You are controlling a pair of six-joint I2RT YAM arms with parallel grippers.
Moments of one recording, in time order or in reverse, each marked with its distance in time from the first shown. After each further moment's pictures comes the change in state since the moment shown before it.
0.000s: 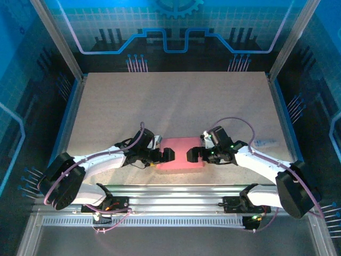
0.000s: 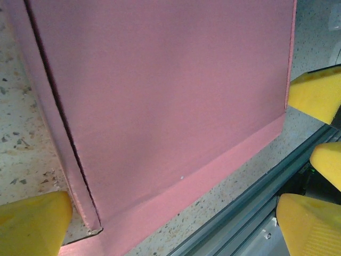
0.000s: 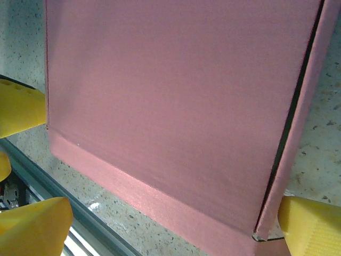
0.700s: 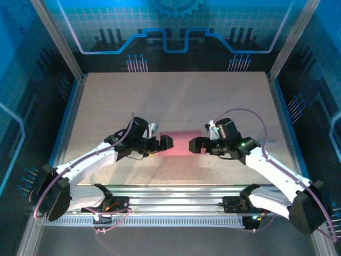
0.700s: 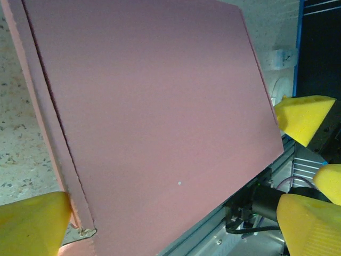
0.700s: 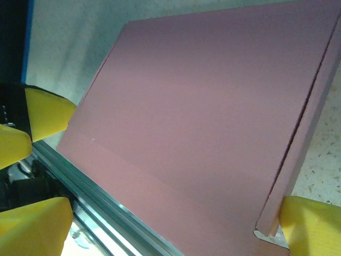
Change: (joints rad) left arm 0.056 -0.132 0.173 -0.196 0.007 -0.038; right arm -0.026 -0.185 0.146 -0.146 0.010 0.048
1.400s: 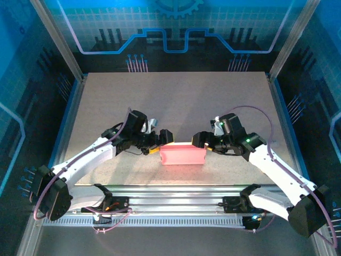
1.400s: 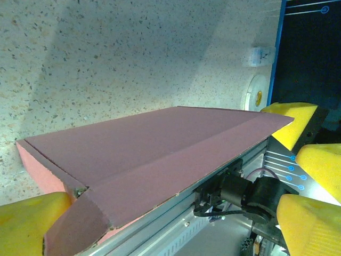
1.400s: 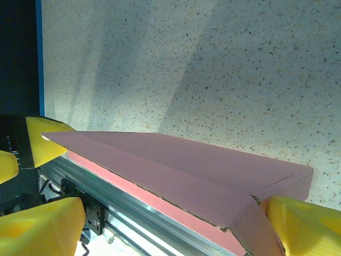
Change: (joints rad) left arm 0.032 0.010 0.103 -0.116 0.089 -0.053; right arm -0.038 -0.014 0.092 -0.142 -0.006 0.108
